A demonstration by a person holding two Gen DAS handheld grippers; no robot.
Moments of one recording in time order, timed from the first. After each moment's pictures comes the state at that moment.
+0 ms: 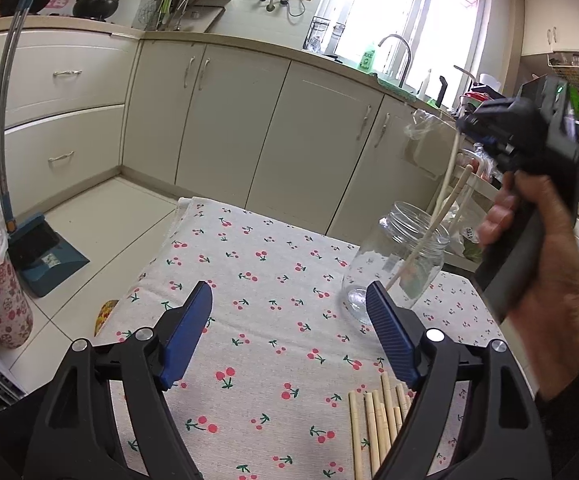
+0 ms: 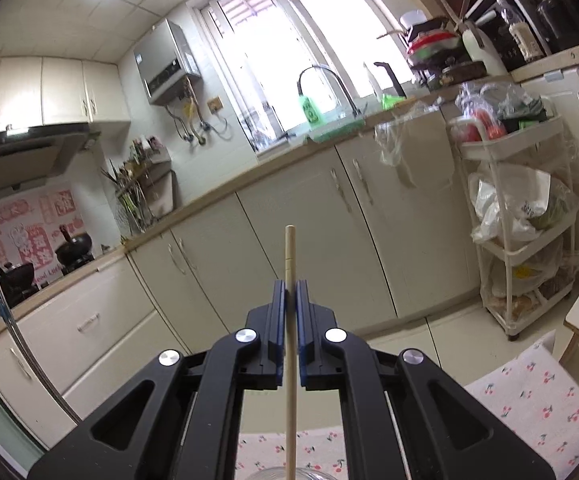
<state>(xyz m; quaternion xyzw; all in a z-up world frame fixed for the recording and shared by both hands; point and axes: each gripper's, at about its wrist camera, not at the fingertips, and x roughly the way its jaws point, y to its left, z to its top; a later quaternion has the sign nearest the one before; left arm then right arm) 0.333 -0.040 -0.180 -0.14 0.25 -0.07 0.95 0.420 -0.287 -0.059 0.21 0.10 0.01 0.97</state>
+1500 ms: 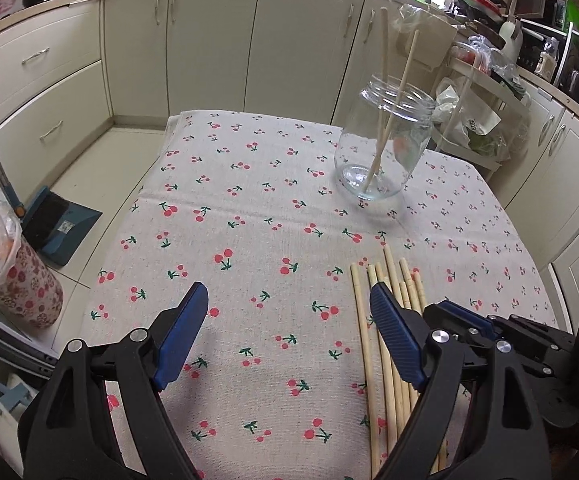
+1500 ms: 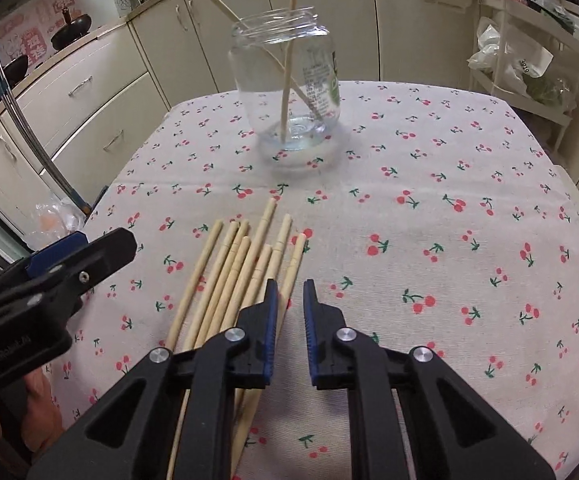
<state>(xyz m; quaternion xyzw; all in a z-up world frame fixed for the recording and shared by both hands) 0.308 -0.066 -0.194 -0.05 0.42 -0.09 0.90 0.258 -0.233 -0.201 0.07 0.46 0.06 0.89</state>
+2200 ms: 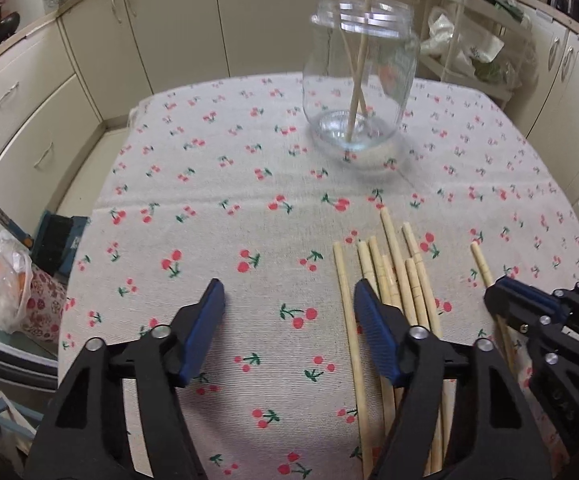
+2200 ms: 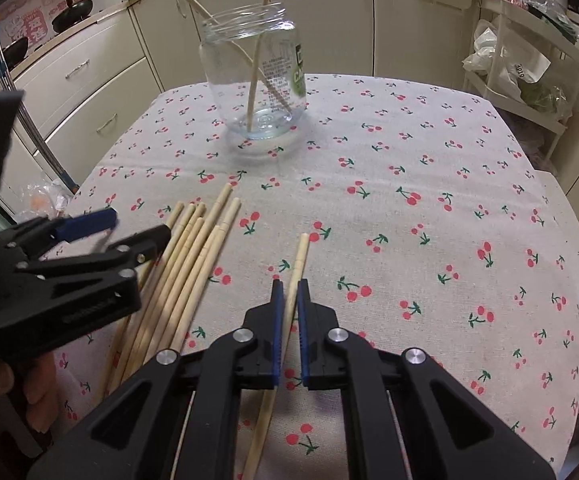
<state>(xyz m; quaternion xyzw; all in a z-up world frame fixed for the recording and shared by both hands) 0.338 -0.118 -0.222 0.07 0.47 -0.09 0.87 0.254 -0.261 -0.202 0.04 0.47 0.06 0.88</state>
